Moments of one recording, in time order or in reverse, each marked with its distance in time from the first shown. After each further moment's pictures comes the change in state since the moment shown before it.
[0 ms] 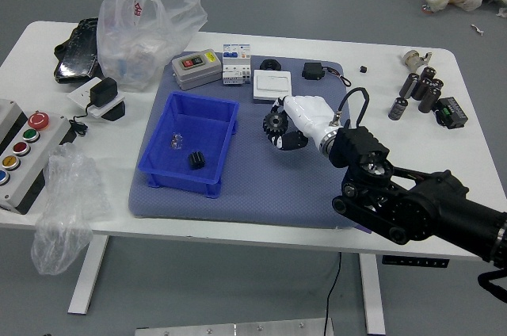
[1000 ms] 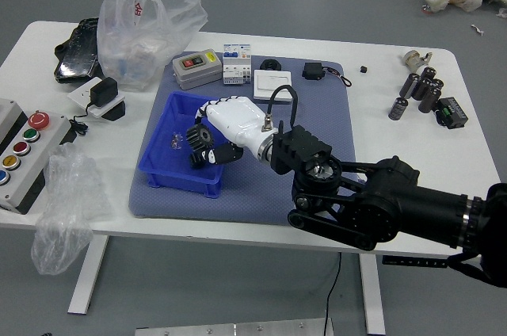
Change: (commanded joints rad) left arm -0.005 0.000 -0.034 -0.006 0.042 0.000 0.023; right arm 0.128 0.132 -0.188 0.059 0.027 0.021 0.012
